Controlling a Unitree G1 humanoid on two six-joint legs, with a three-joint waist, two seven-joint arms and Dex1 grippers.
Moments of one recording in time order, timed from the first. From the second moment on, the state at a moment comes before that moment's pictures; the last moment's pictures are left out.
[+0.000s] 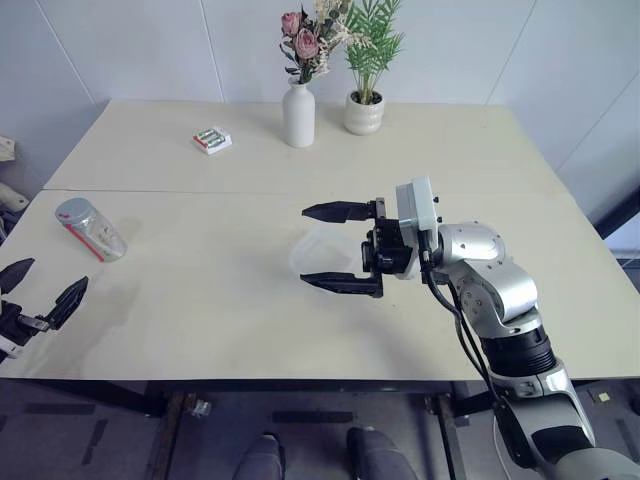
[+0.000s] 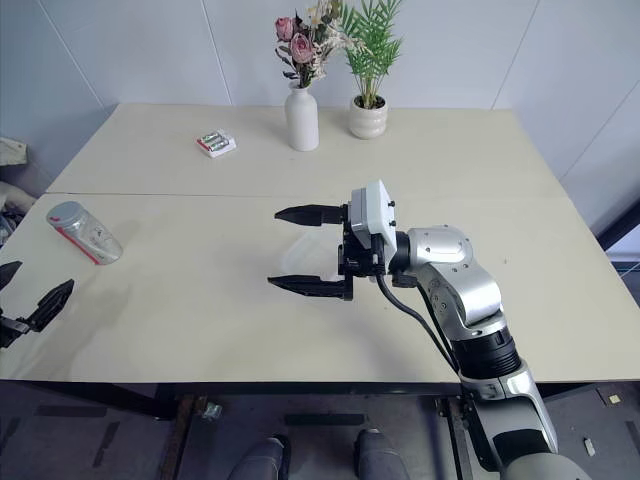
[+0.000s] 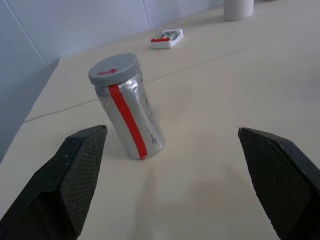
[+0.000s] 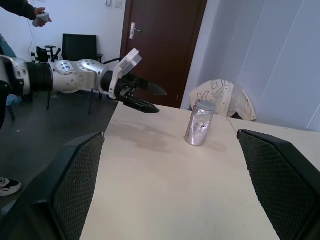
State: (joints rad) left arm -0.06 0.80 0.70 0.41 -0.43 -0.13 -0.80; right arm -0.72 -0.38 0.14 -0.11 0.53 0.27 1.15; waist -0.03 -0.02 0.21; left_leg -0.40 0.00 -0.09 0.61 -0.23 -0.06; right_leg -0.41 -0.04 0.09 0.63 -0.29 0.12
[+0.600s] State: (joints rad) left arm -0.48 0.88 0.55 1.01 -0.32 -0.31 -0.75; right arm -0.69 -0.42 0.11 -0.15 0.53 0.28 1.08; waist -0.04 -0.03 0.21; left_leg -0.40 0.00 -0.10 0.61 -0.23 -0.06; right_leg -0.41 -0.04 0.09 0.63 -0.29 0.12
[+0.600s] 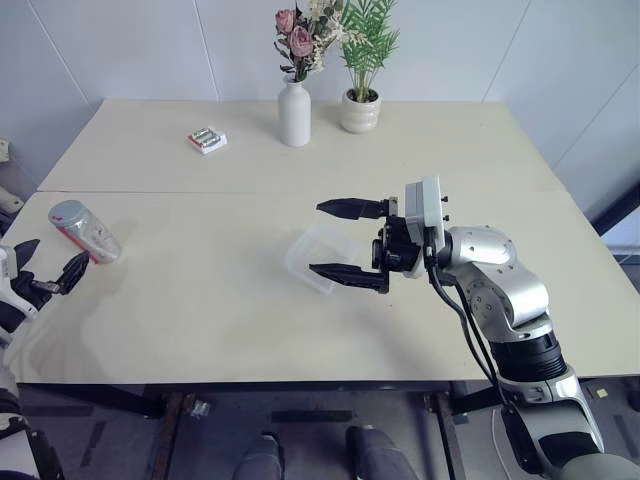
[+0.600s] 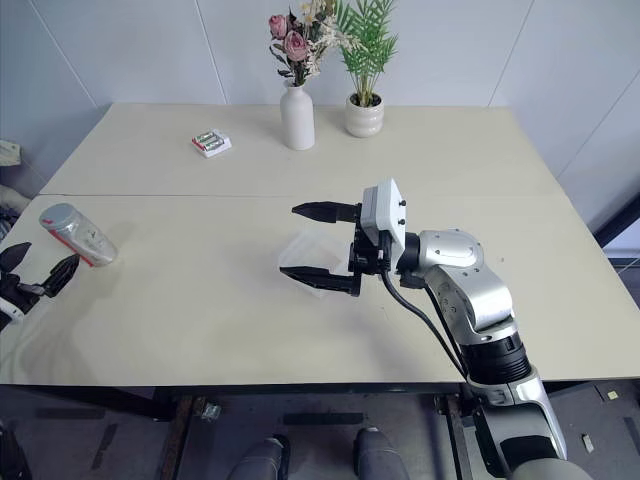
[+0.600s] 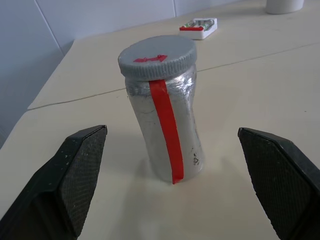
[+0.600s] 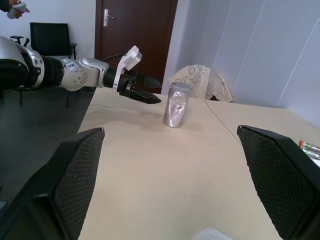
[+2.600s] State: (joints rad) left arm -0.81 0.88 0.37 1.31 -0.11 -0.29 -0.52; right arm -0.59 -0.50 0.05 -0.31 0.55 0.40 0.92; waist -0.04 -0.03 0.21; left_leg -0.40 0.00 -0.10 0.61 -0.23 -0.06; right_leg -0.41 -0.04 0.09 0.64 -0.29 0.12
